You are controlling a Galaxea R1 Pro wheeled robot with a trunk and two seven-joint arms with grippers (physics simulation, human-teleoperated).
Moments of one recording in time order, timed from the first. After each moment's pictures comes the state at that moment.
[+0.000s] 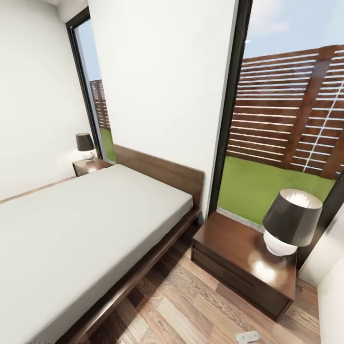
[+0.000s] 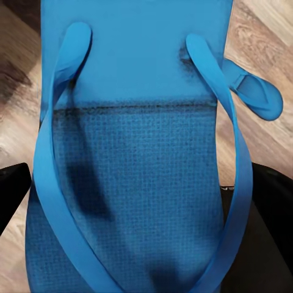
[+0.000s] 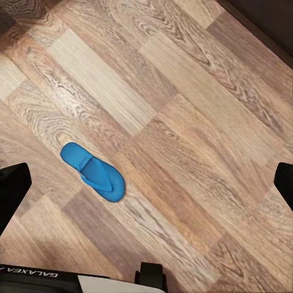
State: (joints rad) left arm -0.30 -0.04 -0.03 -0.07 0.06 -0.05 0.02; right arm -0.25 -0.03 0.06 -0.41 0.02 0.00 0.07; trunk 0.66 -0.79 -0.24
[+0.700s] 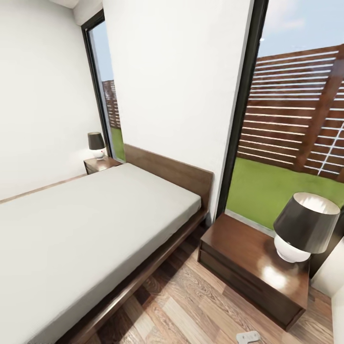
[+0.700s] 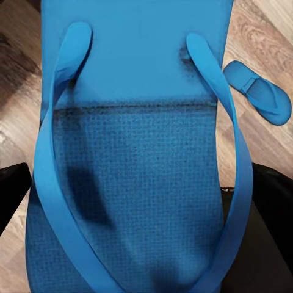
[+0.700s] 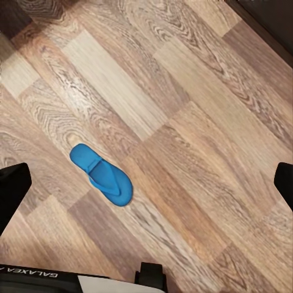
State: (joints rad) left arm -0.30 -0.04 -0.03 -0.07 0.06 -0.05 0.02; right arm -0.25 -0.03 0.06 -0.41 0.02 0.00 0.07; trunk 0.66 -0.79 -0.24
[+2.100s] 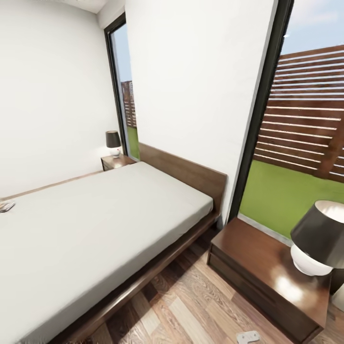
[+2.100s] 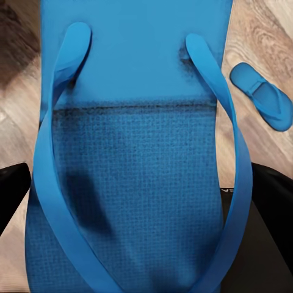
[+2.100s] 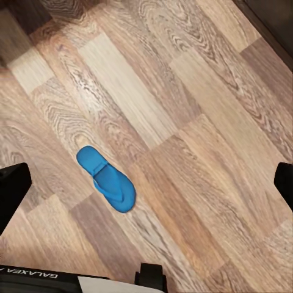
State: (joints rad) left arm -0.30 -0.04 -0.03 -0.07 0.06 -0.05 0.02; right arm -0.25 -0.03 0.06 -0.41 0.02 -0.01 0.07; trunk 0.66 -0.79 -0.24
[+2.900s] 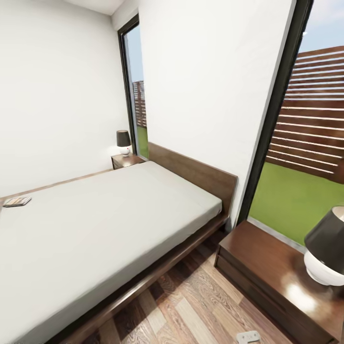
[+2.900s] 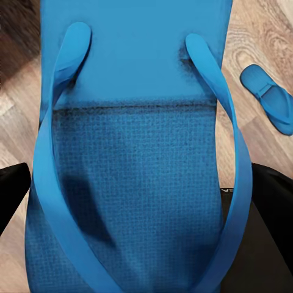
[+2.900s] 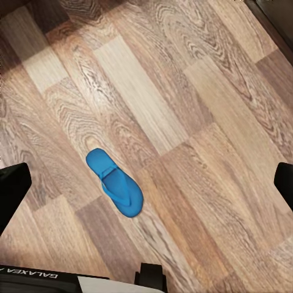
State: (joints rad) left arm -0.30 -0.04 -0.04 -0.07 0.06 -0.05 0.02; right arm -0.25 -0.03 0.06 -0.41 0.02 -0.01 0.07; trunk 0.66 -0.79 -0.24
